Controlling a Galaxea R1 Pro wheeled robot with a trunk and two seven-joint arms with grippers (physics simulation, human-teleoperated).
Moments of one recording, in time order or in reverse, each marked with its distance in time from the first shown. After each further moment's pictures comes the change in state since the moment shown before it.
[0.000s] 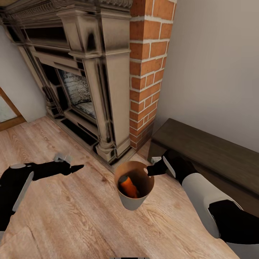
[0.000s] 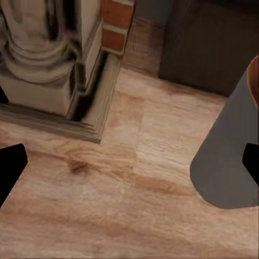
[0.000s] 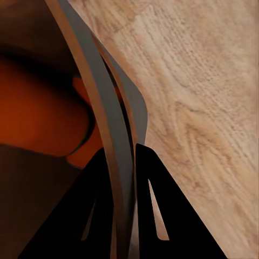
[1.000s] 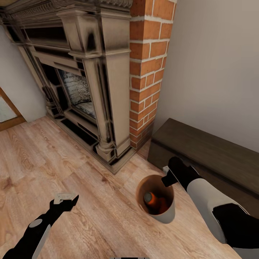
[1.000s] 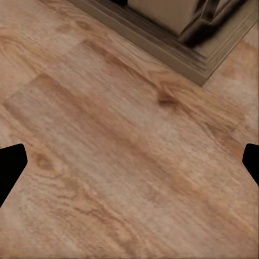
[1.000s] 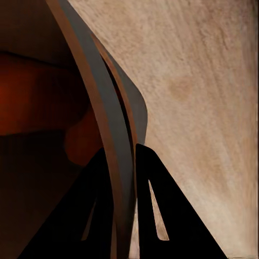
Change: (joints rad) left arm 0.259 -0.232 0.105 0.473 0.000 -0.645 0.579; right arm 0.036 -0.047 0.026 0.075 0.379 0.003 -0.023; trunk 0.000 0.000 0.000
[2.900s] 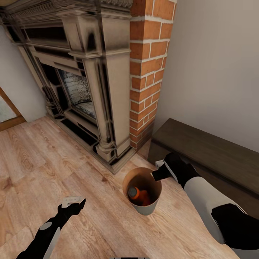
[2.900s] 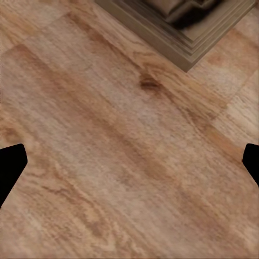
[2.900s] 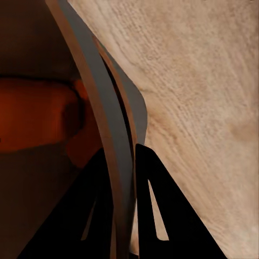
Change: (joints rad) left arm 0.002 -0.081 -0.004 0.040 0.008 0.005 0.042; right arm -0.002 0.019 0.037 -0.090 -0.262 -0.004 -0.006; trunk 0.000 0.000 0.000
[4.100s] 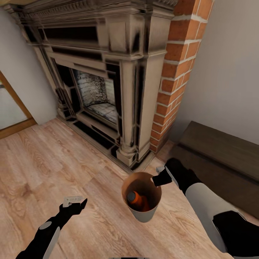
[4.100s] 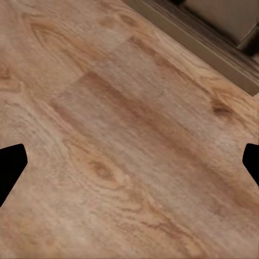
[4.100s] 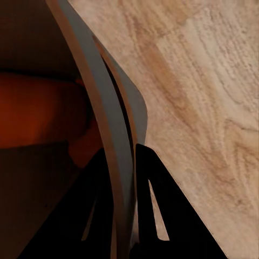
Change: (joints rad) left arm 0.000 0.000 0.003 -0.010 0.001 0.015 -0.055; right arm 0.058 -0.005 -0.028 -0.016 -0.021 0.002 0.005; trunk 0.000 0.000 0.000
